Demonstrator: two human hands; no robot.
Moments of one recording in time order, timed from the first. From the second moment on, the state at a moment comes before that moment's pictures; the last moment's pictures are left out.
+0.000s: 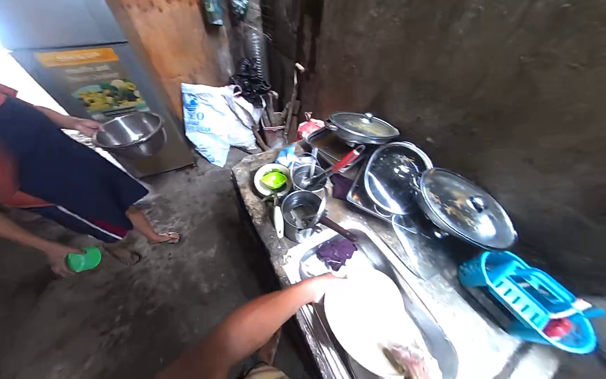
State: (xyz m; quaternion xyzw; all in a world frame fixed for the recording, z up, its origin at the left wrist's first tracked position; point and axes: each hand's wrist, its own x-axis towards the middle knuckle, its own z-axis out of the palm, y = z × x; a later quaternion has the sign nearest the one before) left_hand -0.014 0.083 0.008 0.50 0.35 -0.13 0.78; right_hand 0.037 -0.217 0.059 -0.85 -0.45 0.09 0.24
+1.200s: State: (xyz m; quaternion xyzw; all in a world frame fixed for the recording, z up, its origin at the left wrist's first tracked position) left_hand -0.005 -0.023 0.025 0.42 0.30 0.01 0.86; right_hand 0.019 -0.127 0.001 -0.88 -0.24 -0.05 0.40
